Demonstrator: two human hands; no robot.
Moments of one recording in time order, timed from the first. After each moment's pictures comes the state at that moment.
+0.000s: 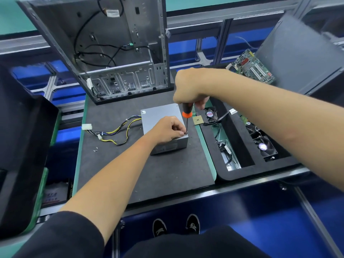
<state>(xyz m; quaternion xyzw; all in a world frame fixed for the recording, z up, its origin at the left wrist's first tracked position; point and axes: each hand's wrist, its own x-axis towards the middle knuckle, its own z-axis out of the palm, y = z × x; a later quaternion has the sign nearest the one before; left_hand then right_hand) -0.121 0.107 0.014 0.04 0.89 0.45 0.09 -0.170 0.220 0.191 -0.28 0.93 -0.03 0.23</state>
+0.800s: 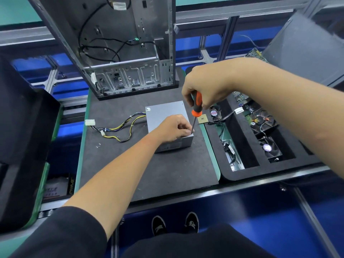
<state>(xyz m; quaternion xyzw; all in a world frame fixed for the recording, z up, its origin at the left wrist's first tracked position) -0.120 0.105 0.015 0.08 0.89 0.43 0.09 -0.179 0.235 0.202 -0.52 0.83 0.13 0.18</state>
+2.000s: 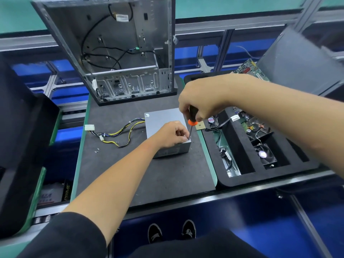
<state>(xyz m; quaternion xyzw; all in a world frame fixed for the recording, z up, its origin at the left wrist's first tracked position) -0.117 0.105 0.019 0.07 0.89 0.44 0.09 -0.170 0.233 0.198 -0.56 0.79 0.16 0.16</state>
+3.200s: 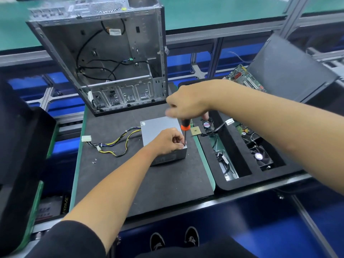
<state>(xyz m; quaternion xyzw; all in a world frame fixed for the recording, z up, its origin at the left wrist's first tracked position) -0.119 0.109 0.021 0.07 0.89 0.43 0.10 -0.162 0.225 0.207 -0.43 0.87 0.13 0.20</state>
